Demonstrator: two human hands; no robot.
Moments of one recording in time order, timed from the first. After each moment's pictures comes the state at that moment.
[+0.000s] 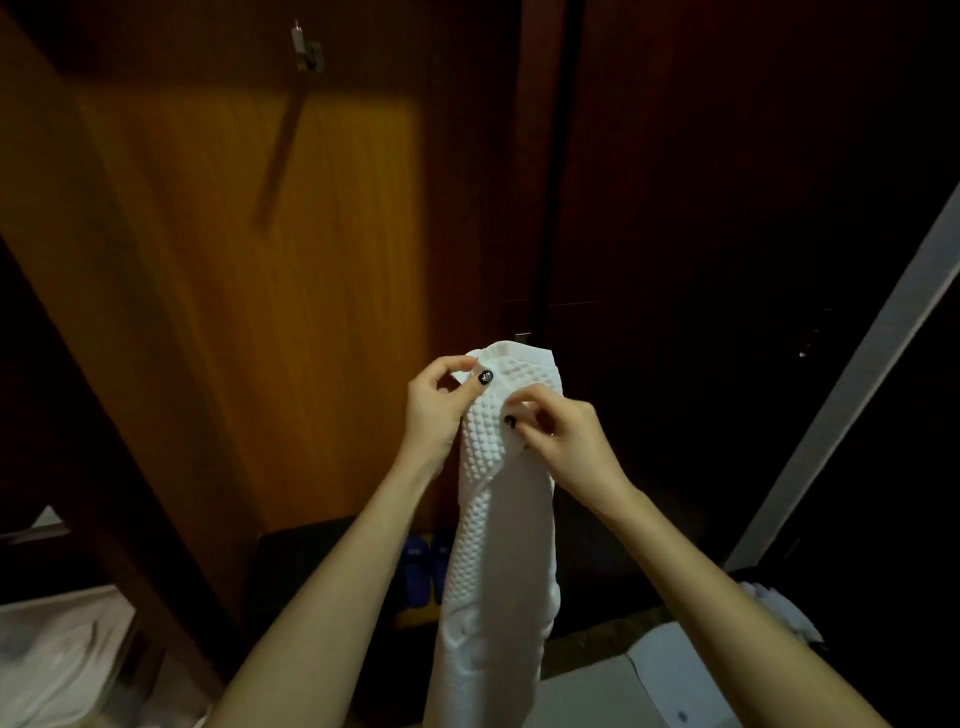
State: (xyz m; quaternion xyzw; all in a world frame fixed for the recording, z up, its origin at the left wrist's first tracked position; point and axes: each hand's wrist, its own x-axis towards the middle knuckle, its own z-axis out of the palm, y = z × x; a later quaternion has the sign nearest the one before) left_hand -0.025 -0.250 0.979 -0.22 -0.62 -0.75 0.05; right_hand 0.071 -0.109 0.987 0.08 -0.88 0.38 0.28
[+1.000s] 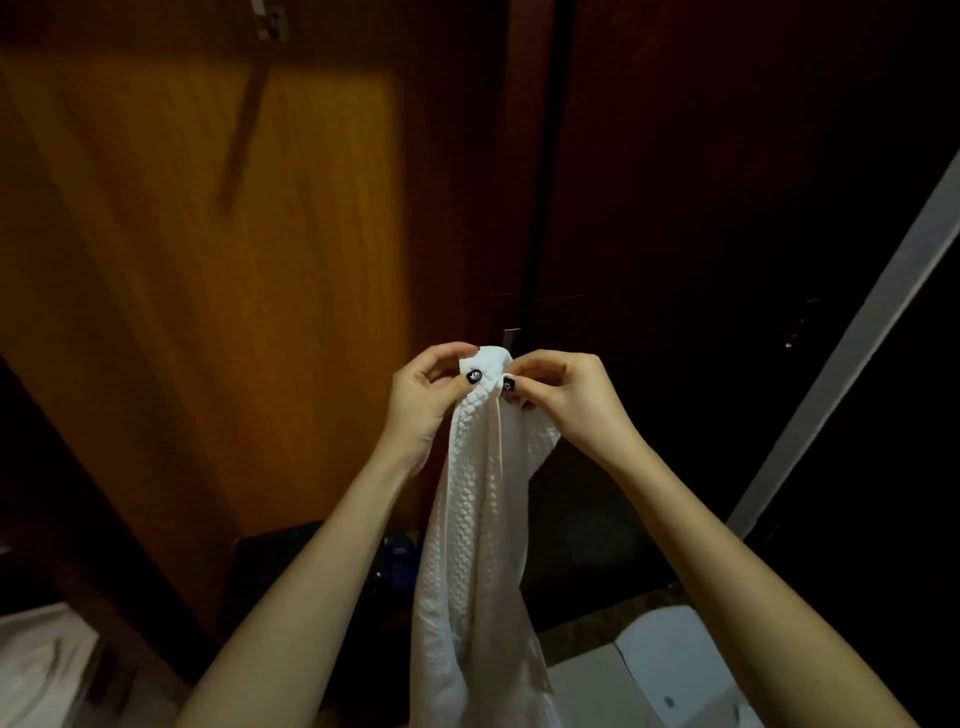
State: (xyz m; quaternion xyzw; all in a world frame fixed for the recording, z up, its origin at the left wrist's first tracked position) left_hand -0.052 -0.251 0.981 -0.28 -0.57 -0.77 -0.03; right_hand 0.042 -0.102 1.025 0.03 -0.85 0.48 0.24
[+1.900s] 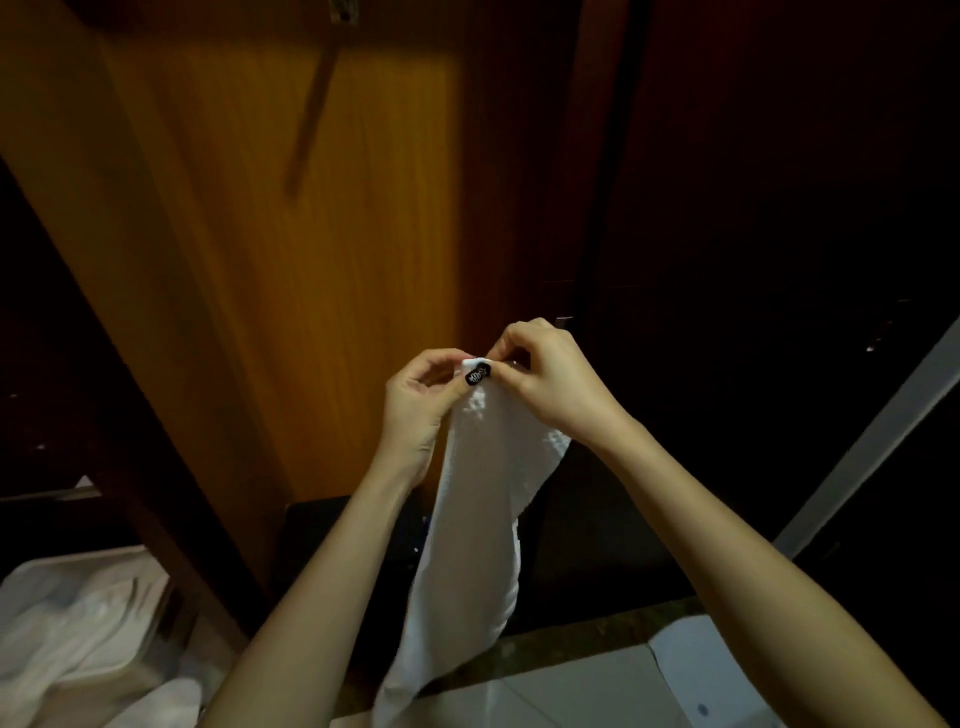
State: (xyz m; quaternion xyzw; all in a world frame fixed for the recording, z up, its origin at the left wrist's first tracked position) left_hand -0.035 -0.303 0.975 -0.24 -0.55 -0.80 0.02; right_hand 0.013 -0.156 1.040 0.12 -0.92 0.30 0.22
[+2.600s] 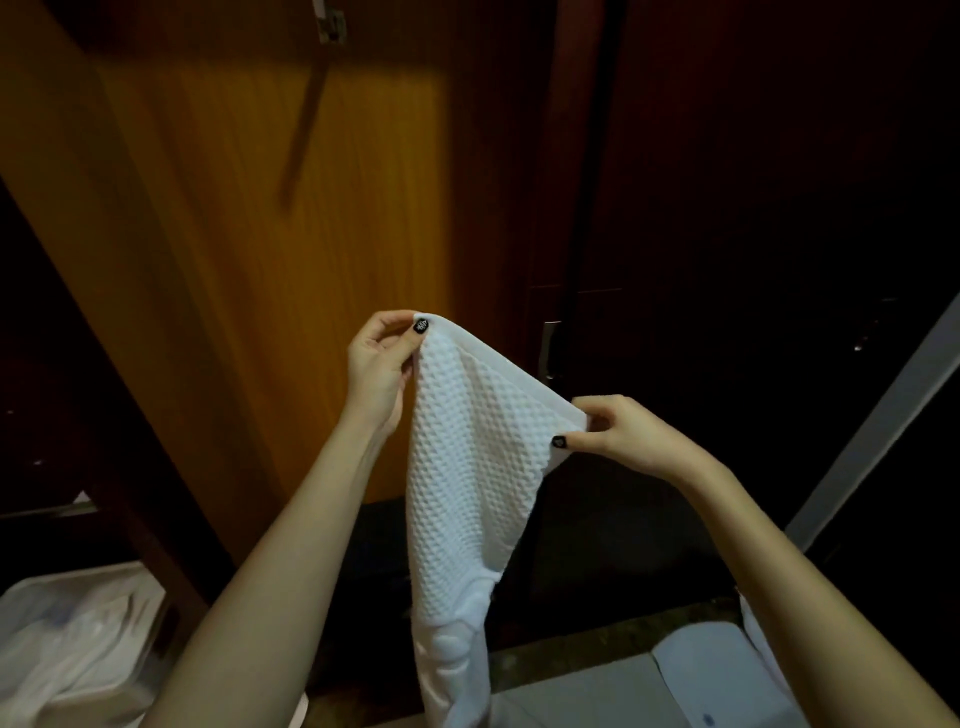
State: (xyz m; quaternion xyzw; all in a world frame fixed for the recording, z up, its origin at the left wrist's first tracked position) left_hand -0.072 -0.307 0.998 -0.16 -0.53 -0.83 0.05; right_hand 0.044 -0.057 0.984 0.06 -0.93 0.36 0.02
